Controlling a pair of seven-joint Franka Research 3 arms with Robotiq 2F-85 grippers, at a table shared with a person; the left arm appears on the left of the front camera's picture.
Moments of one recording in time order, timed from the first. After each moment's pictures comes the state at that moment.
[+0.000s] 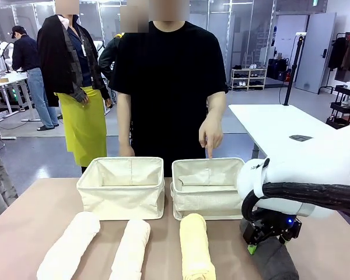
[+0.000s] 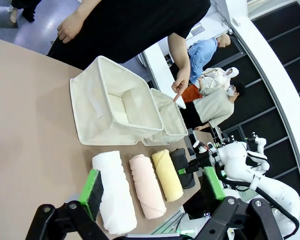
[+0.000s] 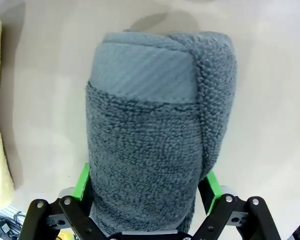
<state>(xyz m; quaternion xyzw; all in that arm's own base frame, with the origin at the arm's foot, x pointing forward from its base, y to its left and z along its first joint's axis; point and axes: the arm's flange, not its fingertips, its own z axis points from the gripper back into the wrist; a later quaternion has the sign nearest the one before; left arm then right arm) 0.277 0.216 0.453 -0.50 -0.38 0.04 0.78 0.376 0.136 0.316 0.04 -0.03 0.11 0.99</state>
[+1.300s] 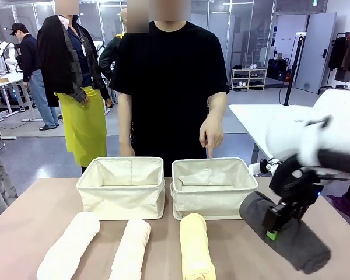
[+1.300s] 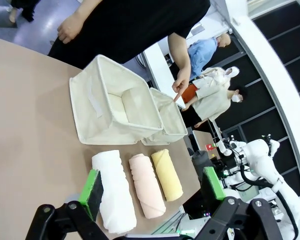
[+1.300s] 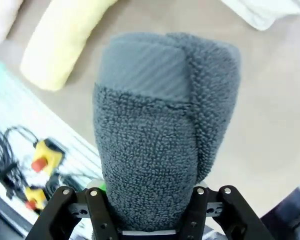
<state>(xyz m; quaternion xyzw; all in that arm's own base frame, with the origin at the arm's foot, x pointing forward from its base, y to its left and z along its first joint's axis) 0.275 0.216 0.454 -0.50 -0.38 0.04 0.78 0.331 0.124 0.437 0.09 -0.02 0.33 0.94</state>
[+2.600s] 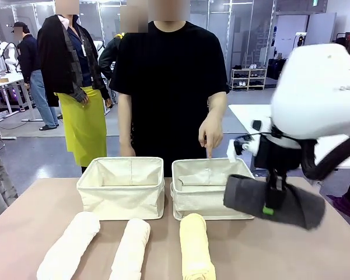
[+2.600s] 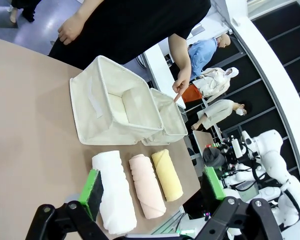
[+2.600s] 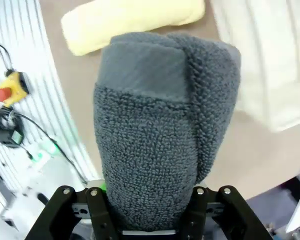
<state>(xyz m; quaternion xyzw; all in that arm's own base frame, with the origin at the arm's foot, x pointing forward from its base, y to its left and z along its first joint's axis) 0.277 0.216 0.453 -0.50 -0.38 0.04 0.78 0.364 0.182 0.507 0.00 -0.03 0.61 0.79</state>
